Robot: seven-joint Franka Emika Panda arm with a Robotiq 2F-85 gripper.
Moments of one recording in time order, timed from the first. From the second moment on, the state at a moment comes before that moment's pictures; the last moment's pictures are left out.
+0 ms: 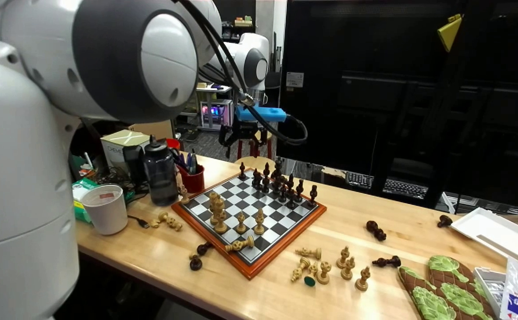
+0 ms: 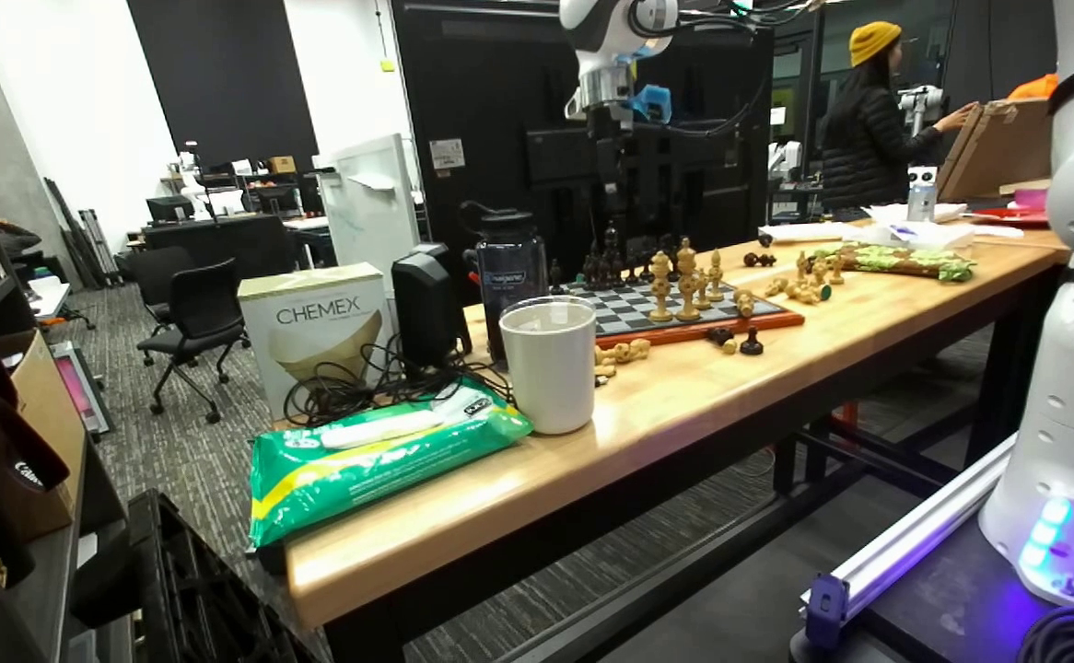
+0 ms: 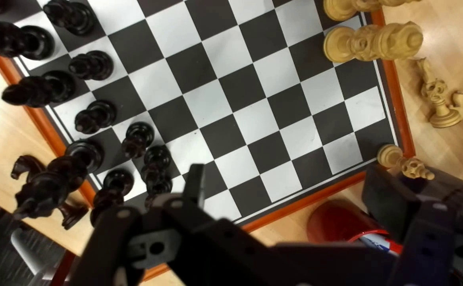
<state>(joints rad) 0.02 0.24 0.04 -1.63 0.04 1.76 -0.73</state>
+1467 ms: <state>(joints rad) -0.02 0.69 0.08 -1.00 0.03 1.56 -0.99</state>
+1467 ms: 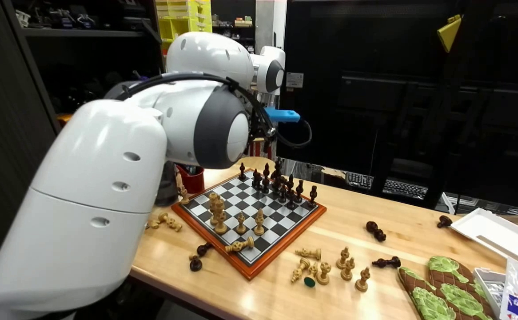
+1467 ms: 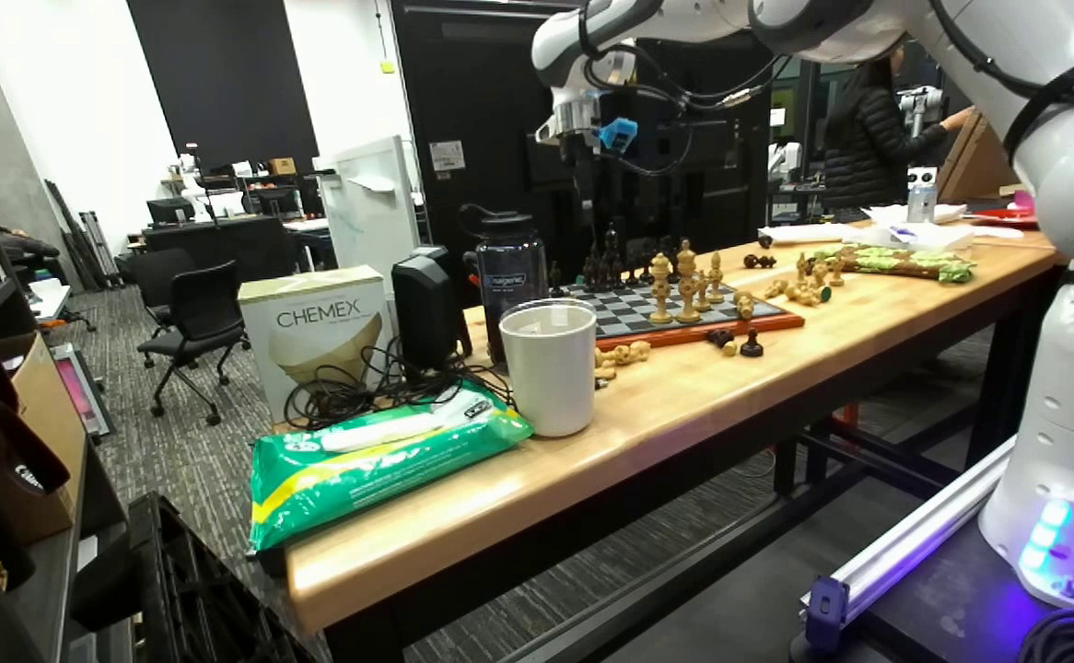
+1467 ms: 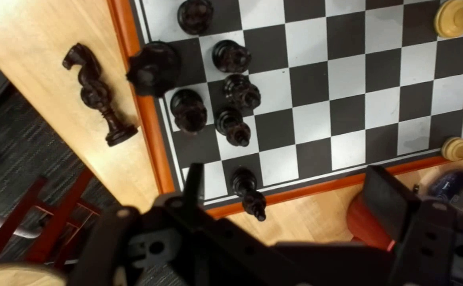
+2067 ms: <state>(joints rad) -0.02 0.86 0.07 -0.79 0.00 1.59 -0.99</state>
